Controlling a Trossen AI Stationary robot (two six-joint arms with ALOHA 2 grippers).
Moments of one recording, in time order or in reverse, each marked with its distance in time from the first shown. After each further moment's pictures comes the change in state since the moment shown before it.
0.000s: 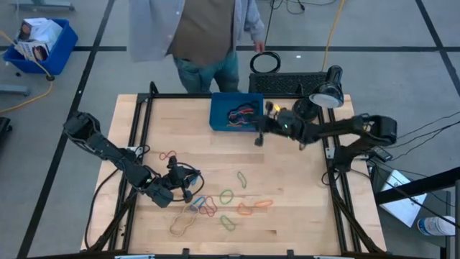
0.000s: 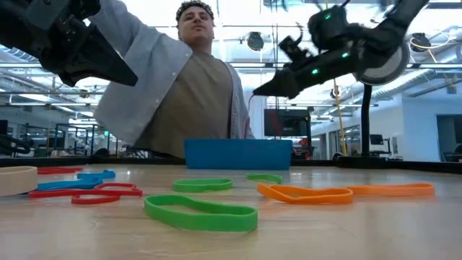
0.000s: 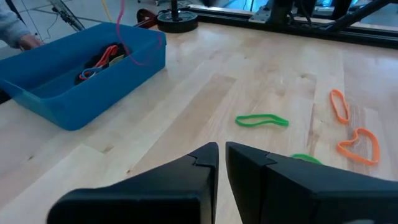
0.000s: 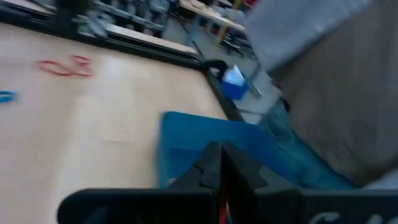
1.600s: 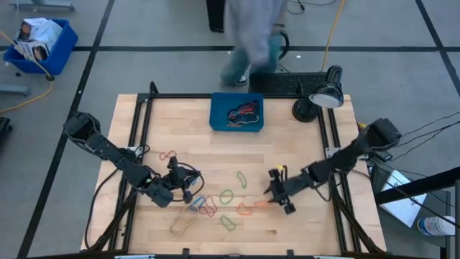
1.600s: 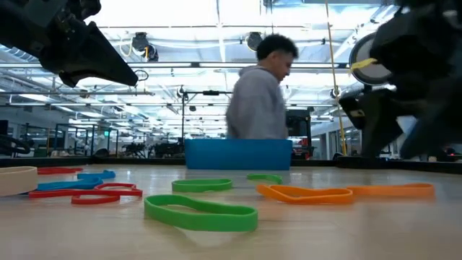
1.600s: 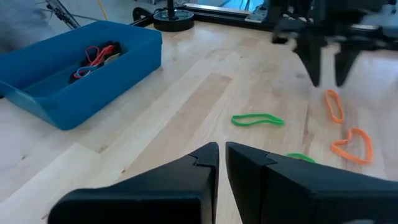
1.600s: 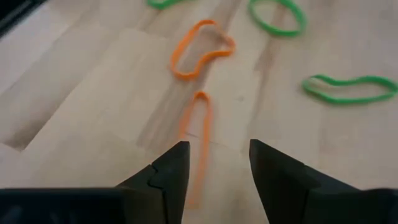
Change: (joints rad) left arm 0.007 0.000 0.000 0.012 0.015 0.003; right arm 0.812 0.011 -0.161 -0.339 0.027 0.440
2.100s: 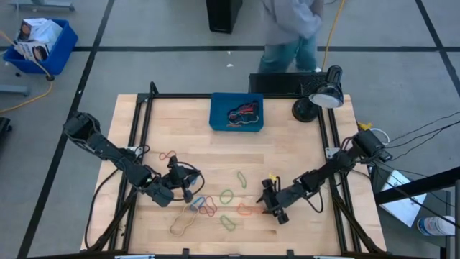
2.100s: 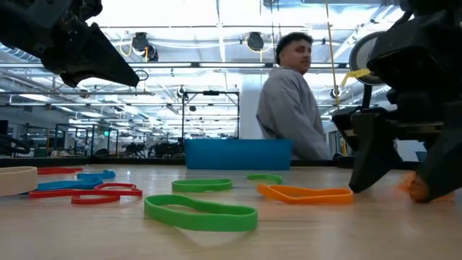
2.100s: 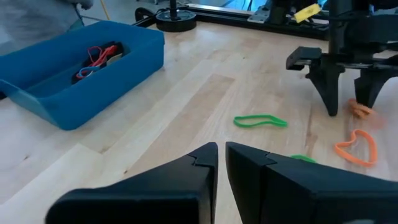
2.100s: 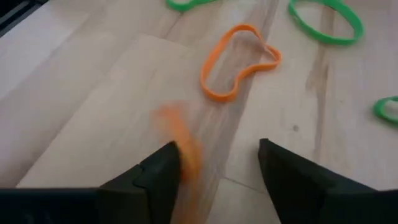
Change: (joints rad) left arm 0.003 0.000 0.000 0.000 -0.001 0.000; right arm 0.060 0.255 0.083 0.123 0.030 0.027
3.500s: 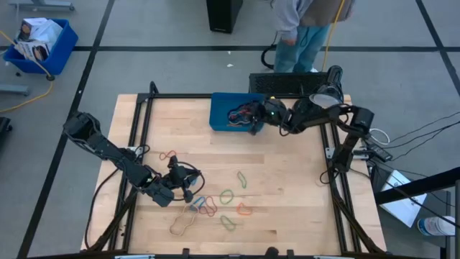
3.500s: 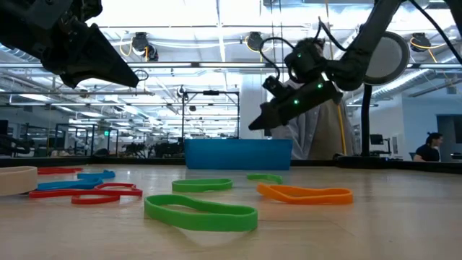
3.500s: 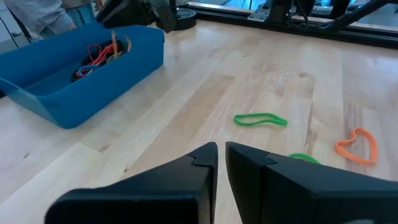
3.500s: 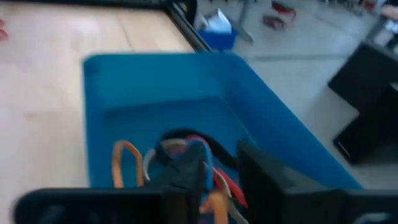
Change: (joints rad) left arm 0.001 0.000 0.000 -0.005 0.005 -0.005; right arm -1.030 -0.007 0.201 0.183 -0.091 -0.309
